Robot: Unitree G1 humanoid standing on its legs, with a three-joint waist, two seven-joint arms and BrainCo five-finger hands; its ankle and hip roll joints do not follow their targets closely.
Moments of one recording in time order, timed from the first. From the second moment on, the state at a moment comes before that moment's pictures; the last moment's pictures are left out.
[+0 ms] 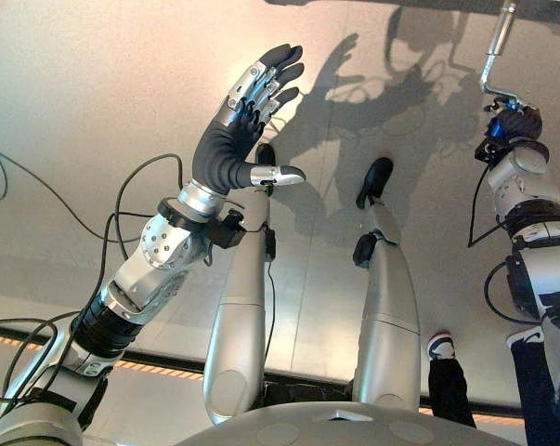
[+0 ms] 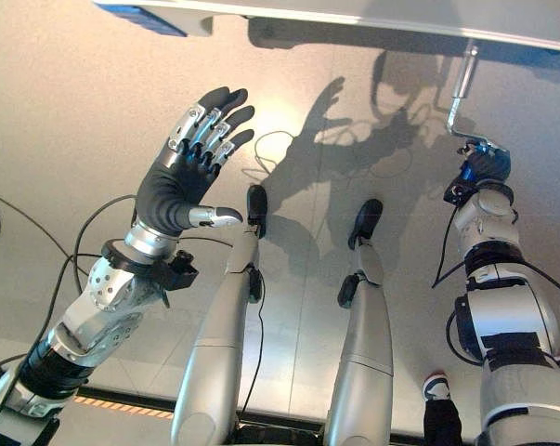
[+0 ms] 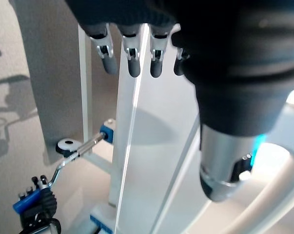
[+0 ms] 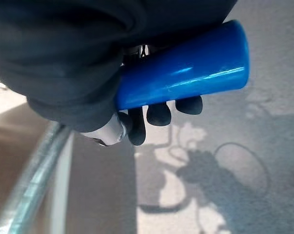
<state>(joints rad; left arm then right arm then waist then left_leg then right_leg) -0.39 0.69 -0.43 -0.43 -0.58 -0.32 0.12 -0.89 -0.68 0.15 0.97 0.75 -0.16 -0.19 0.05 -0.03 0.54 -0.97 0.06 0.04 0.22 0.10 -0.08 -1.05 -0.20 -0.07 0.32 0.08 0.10</state>
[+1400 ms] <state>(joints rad) -0.17 0.65 -0.21 -0.48 -0.57 -0.31 0.14 -0.79 -0.43 0.52 0.06 1.08 -0.26 -0.06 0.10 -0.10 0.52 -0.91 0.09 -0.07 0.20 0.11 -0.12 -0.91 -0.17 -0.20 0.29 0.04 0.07</state>
